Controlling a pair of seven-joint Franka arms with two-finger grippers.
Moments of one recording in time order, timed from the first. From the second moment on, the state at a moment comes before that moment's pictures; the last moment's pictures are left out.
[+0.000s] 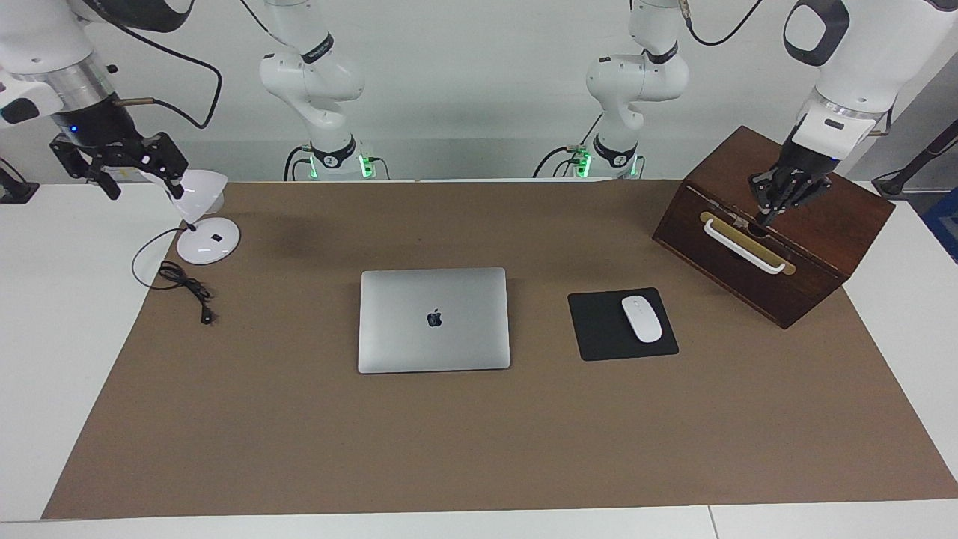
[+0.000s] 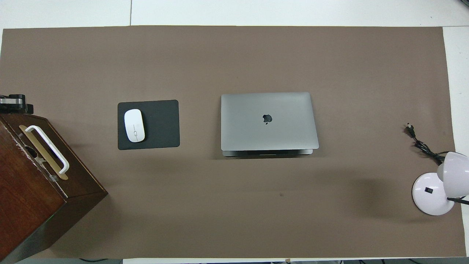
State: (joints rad) left arm -0.11 -0.06 0.13 -1.71 -0.05 1.78 0.04; right arm -0.12 -0.03 -0.08 -1.55 -0.01 1.59 -0.20
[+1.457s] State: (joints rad) left arm -0.45 -0.26 0.11 -2.62 -0.10 2.97 -0.04; right arm 0.11 -0.26 -0.03 -2.26 0.77 2.39 0.07
